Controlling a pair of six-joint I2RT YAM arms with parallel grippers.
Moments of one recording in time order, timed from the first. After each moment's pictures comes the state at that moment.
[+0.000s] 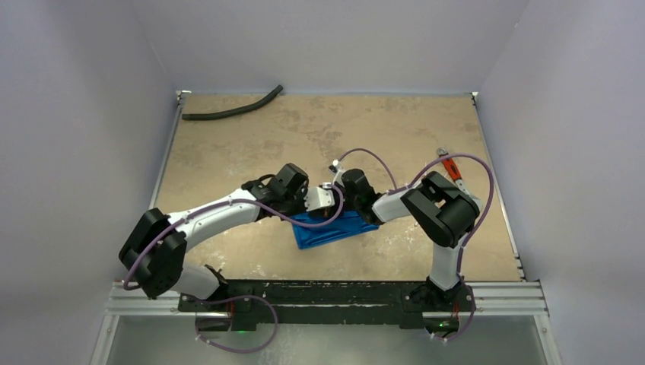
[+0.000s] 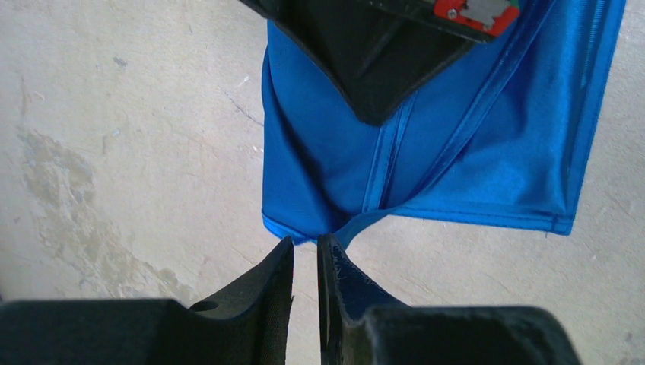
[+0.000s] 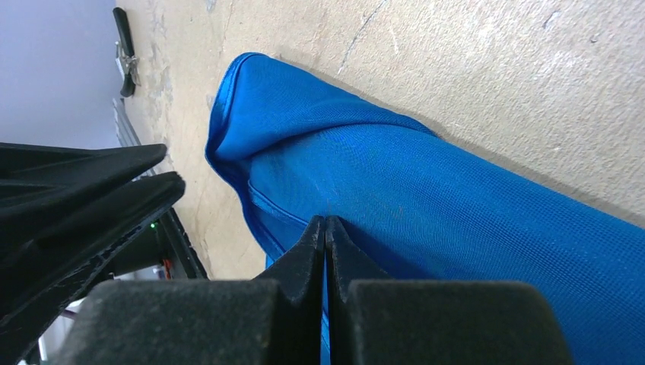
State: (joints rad) left arm -0.75 1.41 0.89 -0.48 -0.03 0.64; right arm 0.71 1.89 0.76 0.53 -0.47 0.83
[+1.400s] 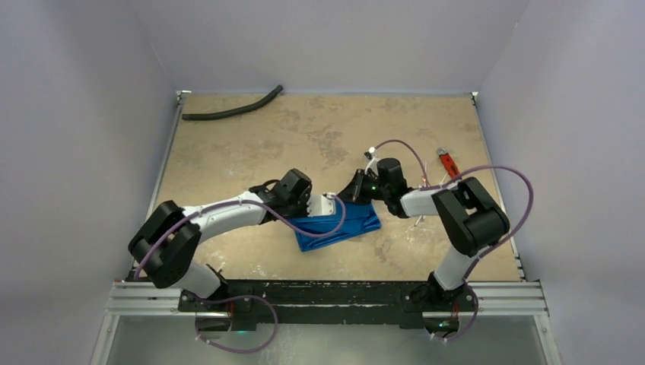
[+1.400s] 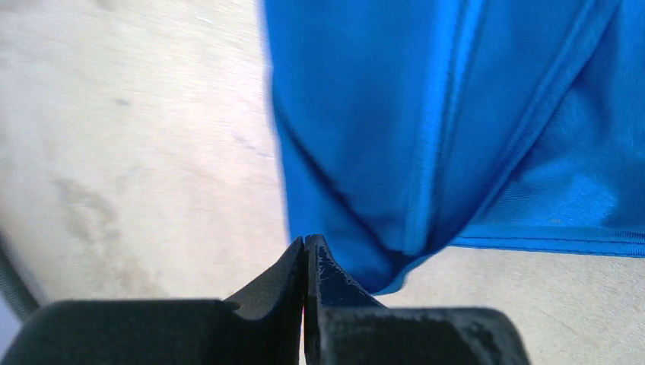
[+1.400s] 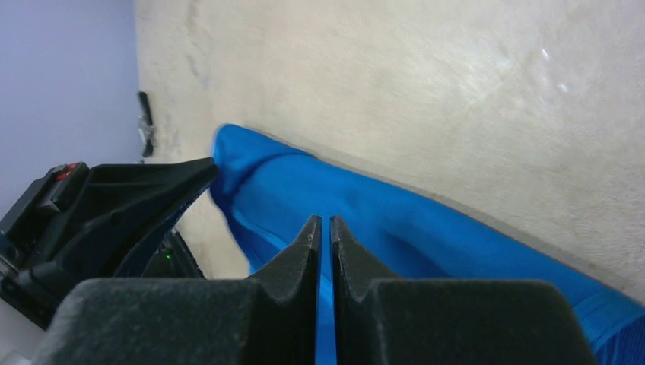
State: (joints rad) left arm -0.77 1.52 0.81 -0.32 -0.06 0.79; right arm 0.44 1.76 0.65 0.50 -0.56 0.80
